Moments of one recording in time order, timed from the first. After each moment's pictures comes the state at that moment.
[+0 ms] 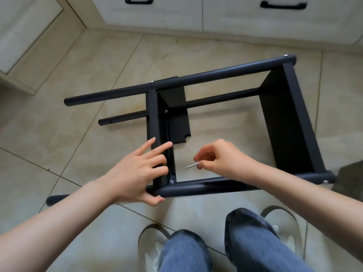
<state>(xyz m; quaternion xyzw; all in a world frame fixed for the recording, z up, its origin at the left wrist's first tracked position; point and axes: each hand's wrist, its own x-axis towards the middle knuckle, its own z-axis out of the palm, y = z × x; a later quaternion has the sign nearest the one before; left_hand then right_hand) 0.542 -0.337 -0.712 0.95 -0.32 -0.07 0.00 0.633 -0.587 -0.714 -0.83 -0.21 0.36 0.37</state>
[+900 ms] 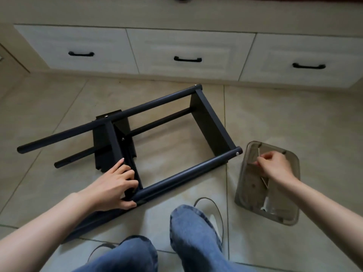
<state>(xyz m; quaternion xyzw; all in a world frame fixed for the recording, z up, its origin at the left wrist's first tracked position) 0.561 -0.423 -0.704 0.93 -0.32 -0.18 -0.09 0.612 -0.881 -0.718 -0.87 0.28 0.08 0.39</state>
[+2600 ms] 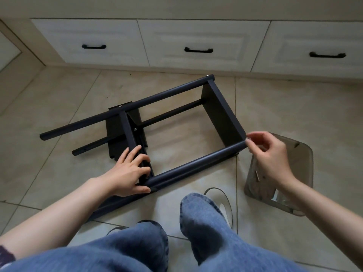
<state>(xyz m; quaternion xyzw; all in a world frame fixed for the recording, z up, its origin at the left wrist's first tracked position) 0.552 -0.430 -0.701 0.94 -0.22 -0.25 -0.05 0.583 -0.824 -0.686 -0.85 0.01 -0.06 0.52</state>
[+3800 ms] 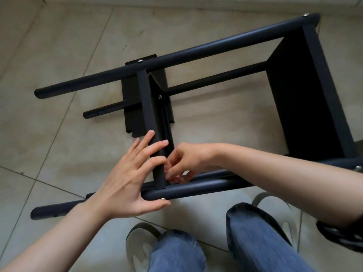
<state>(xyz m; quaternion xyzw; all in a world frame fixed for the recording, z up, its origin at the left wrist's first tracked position) 0.537 -0.374 -0.737 0.95 -0.23 -0.06 0.21 0.648 -0.554 -0.778 -0.58 -0.19 0.66 0.44</state>
